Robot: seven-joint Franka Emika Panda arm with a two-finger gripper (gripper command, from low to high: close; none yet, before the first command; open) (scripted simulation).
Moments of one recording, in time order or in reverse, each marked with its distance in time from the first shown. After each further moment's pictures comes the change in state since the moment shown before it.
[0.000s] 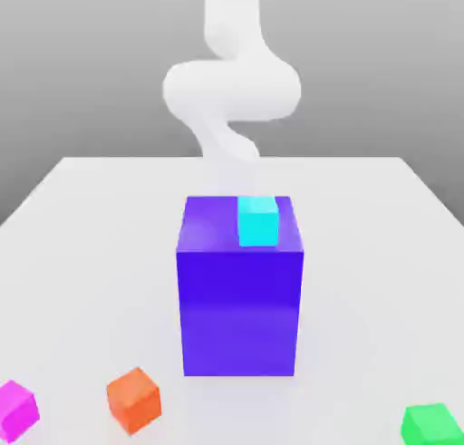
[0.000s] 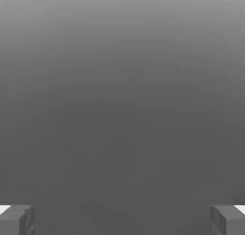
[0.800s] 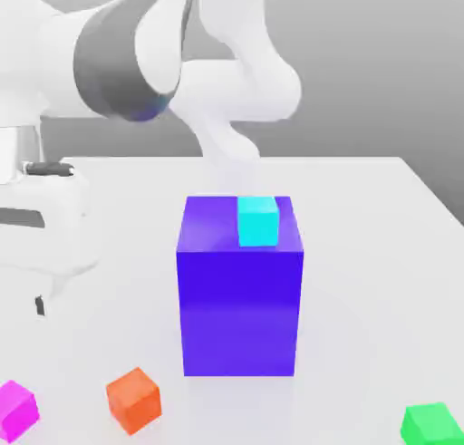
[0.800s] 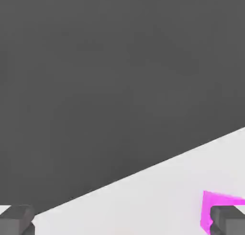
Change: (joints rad) arm -0.146 0.875 -0.248 0.049 0.226 0.219 -0.172
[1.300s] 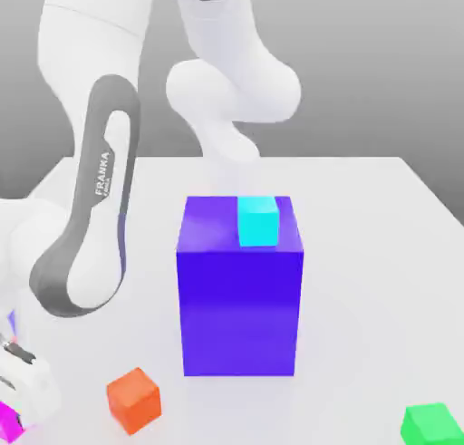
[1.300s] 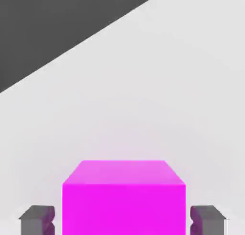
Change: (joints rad) arm -0.131 0.385 0.031 0.047 0.082 0.175 -0.064
